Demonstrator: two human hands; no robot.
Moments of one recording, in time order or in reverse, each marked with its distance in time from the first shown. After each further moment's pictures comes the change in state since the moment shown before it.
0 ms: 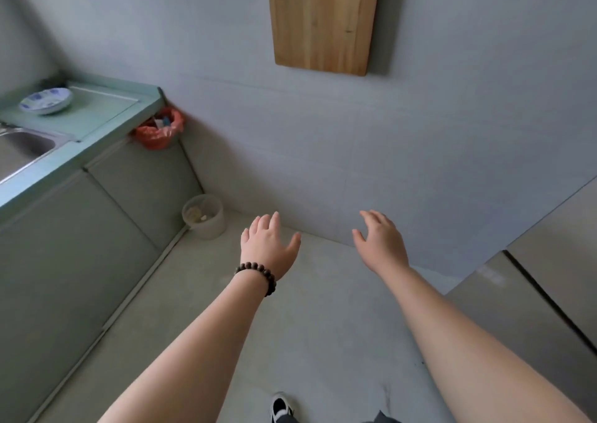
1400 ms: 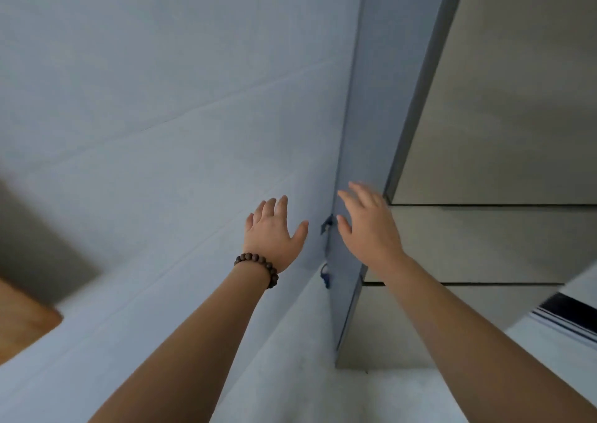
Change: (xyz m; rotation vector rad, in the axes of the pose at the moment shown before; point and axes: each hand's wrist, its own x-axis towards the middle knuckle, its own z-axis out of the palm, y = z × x) left_hand 0.306 0.417 0.049 -0.124 -0.342 1.367; right_hand 0.172 0.140 -0.190 -0.521 0.790 0.716
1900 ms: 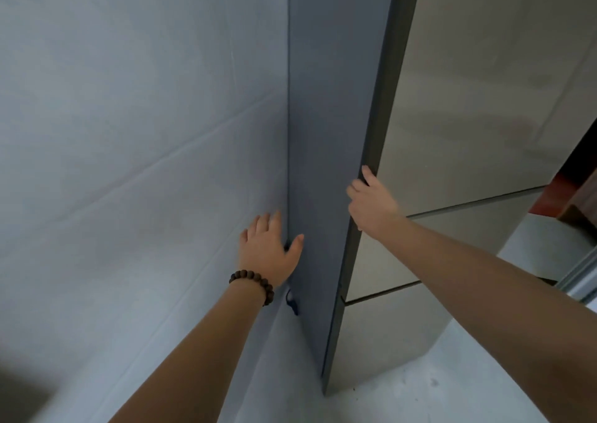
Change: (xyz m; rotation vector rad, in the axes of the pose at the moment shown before) left_hand 0.054 -0.002 -0.014 -0.084 -0.019 0.293; right_hand 0.072 0.024 -0.049 -1.207 -0.597 -0.133
